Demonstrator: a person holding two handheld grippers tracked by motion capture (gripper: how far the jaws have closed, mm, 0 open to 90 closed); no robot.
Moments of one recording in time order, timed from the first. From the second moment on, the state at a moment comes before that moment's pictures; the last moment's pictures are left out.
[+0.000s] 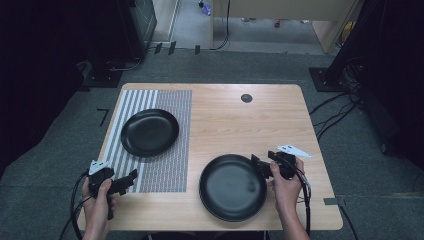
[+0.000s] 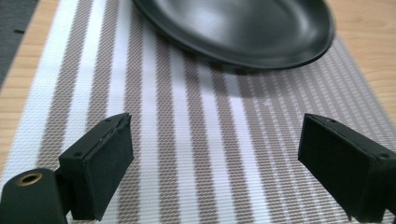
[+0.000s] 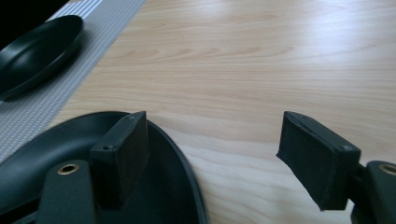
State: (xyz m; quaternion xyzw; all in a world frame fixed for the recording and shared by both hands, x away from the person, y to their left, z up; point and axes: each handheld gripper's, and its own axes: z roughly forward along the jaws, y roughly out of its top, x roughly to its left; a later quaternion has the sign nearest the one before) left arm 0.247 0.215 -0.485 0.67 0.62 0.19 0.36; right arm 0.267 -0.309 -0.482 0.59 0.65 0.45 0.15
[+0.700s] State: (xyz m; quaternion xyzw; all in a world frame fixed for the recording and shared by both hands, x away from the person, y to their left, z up) left arm 0.238 0.228 -0.503 0.68 0.62 0.22 0.32; right arm 0.216 -0.390 -0.502 0.64 0.62 0.41 0.20
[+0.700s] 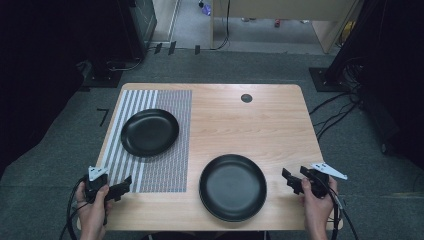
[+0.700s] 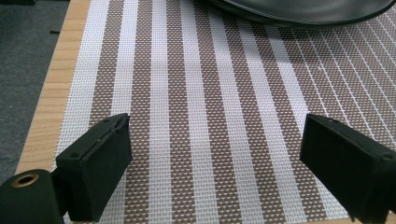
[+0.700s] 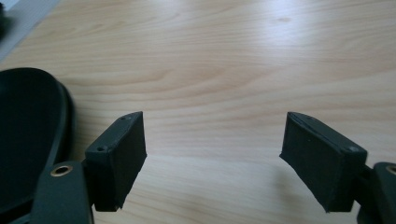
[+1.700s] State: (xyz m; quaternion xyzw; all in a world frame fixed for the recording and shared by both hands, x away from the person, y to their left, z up) left arm 0.227 0.230 -0.519 0.71 0.59 0.25 0.30; right arm 0.187 -0.434 -0.525 0.65 0.64 0.32 0.26
